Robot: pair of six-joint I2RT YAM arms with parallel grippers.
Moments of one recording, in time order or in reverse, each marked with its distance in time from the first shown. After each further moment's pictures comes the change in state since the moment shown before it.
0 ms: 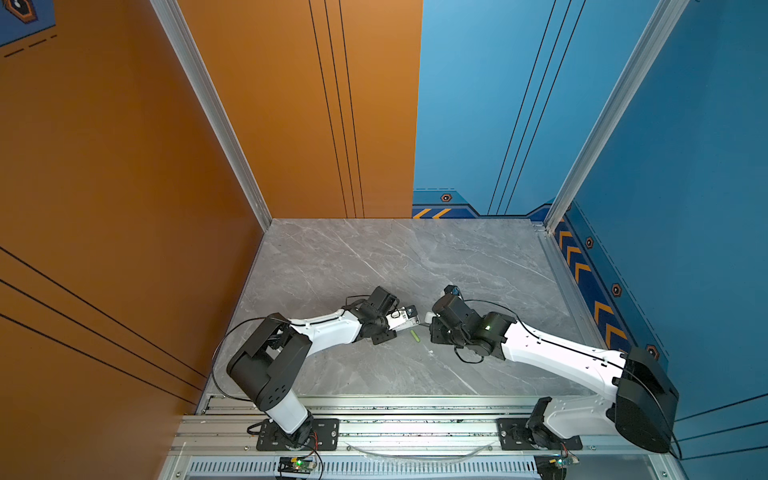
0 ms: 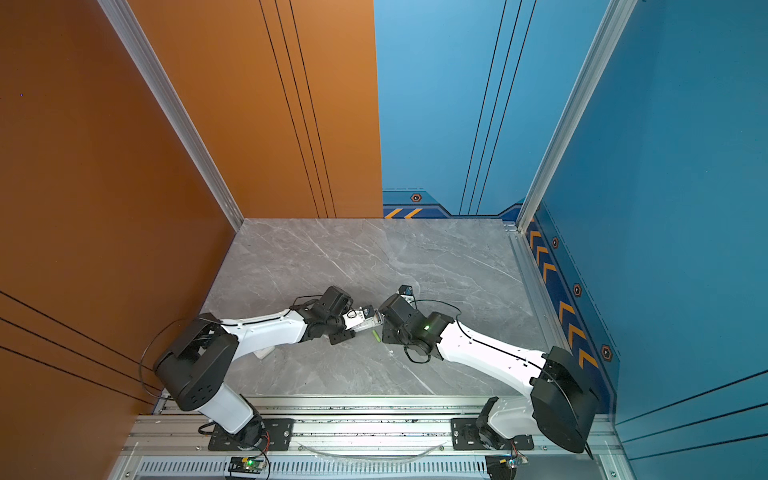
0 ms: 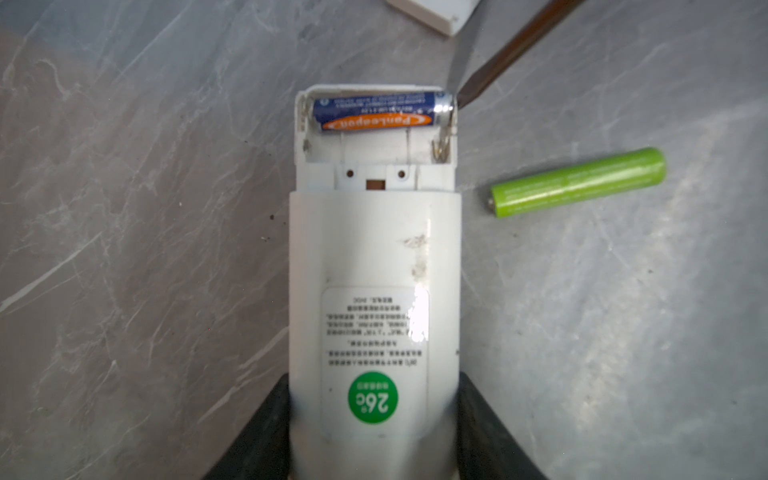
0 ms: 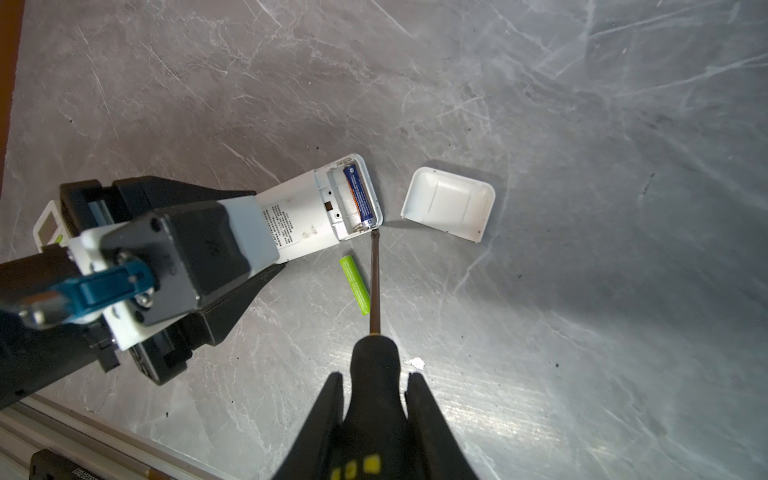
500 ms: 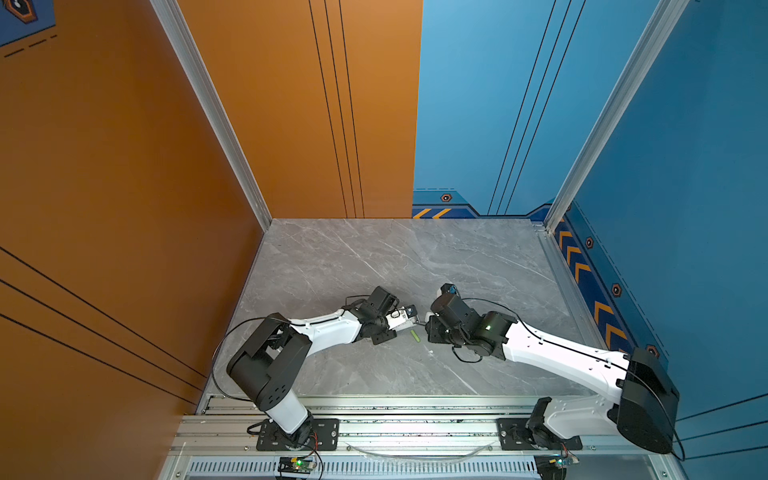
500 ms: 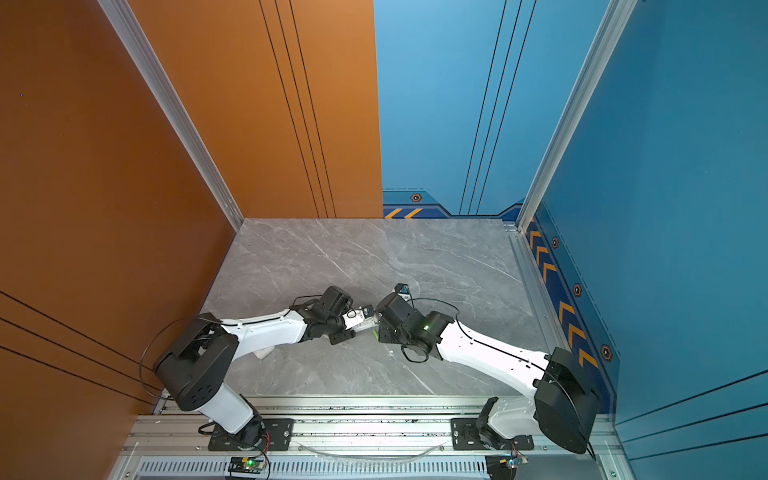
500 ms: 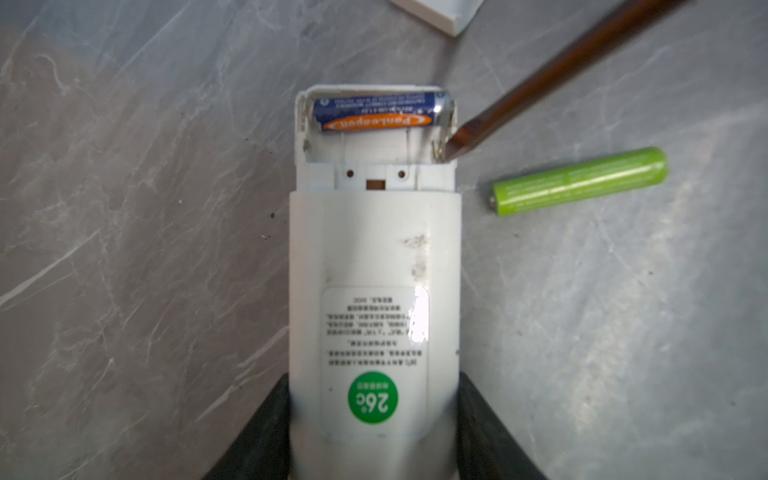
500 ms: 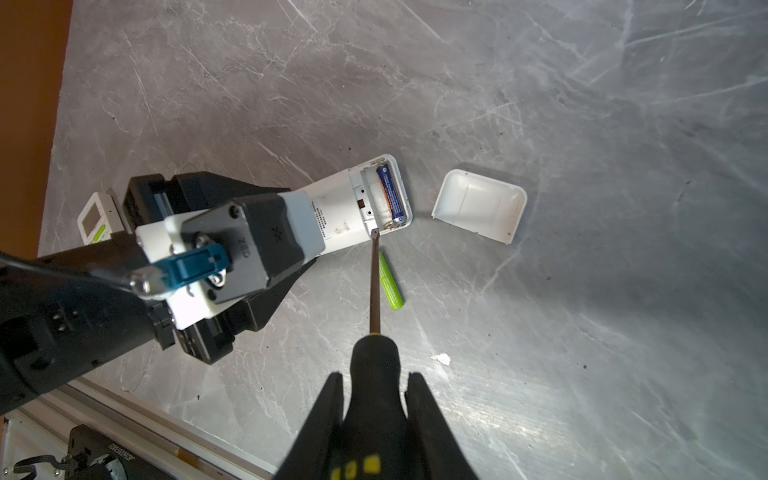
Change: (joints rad) left arm 0.001 0.000 0.000 0.000 0.002 -0.007; right arm 0.020 -0.005 0.030 -0.001 -0.017 0.000
